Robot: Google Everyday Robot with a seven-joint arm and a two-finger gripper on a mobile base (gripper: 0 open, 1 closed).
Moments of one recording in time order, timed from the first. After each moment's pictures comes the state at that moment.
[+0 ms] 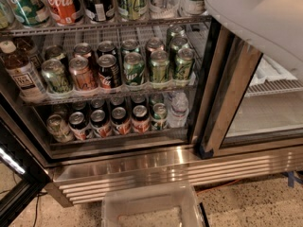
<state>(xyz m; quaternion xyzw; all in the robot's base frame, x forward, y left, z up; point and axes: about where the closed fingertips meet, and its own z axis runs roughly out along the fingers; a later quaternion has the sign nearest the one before) 0.622 -0.064 1.246 -0.10 0.58 0.02 0.81</state>
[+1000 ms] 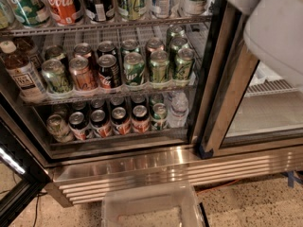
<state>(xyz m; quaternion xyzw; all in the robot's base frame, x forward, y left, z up) 0.539 -0.021 1.215 -0.21 0.59 0.13 0.77</state>
